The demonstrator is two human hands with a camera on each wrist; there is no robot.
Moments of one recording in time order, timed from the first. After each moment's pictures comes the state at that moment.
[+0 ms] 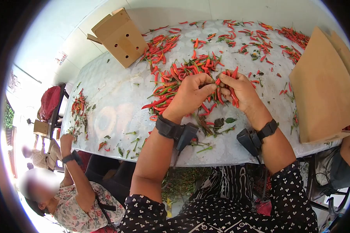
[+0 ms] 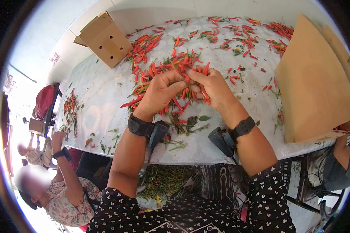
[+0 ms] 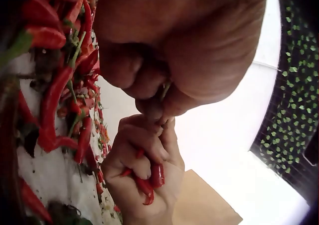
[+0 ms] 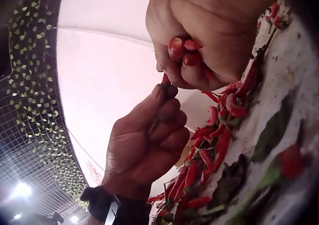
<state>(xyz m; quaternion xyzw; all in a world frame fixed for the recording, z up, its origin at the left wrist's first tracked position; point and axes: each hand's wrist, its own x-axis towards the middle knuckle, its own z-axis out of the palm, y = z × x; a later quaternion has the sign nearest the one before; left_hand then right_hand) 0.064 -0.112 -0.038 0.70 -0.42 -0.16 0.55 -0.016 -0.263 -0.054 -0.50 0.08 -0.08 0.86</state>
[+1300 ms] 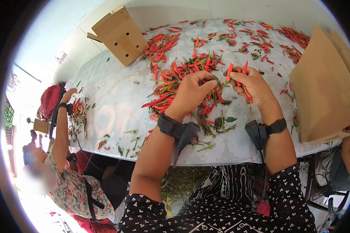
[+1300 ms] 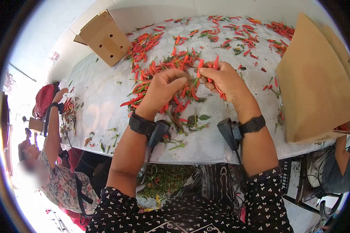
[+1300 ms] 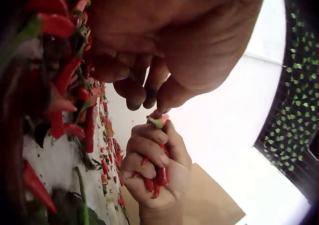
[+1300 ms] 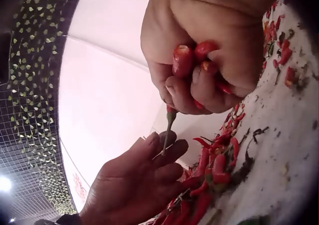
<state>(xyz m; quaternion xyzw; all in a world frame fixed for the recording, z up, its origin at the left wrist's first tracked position) 0.065 -0.118 -0.048 0.69 -0.37 -0.17 0.60 -0.026 -0.294 -0.041 -0.64 0.10 -0.05 0.76</state>
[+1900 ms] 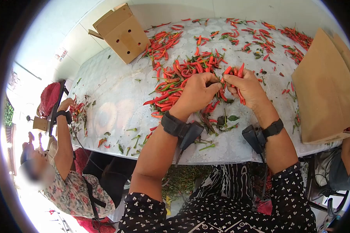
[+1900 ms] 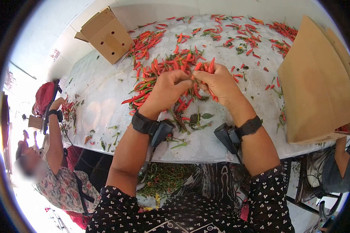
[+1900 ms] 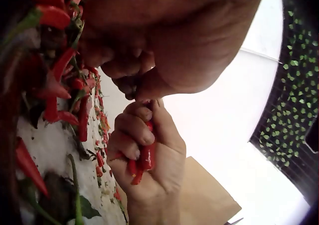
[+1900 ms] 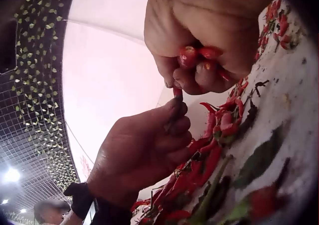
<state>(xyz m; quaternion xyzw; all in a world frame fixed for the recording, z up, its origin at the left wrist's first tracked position) 0.060 -0.117 -0.044 0.75 -0.41 -0.12 0.50 -0.021 -0.266 -0.044 -0.59 0.10 -0.10 0.80</state>
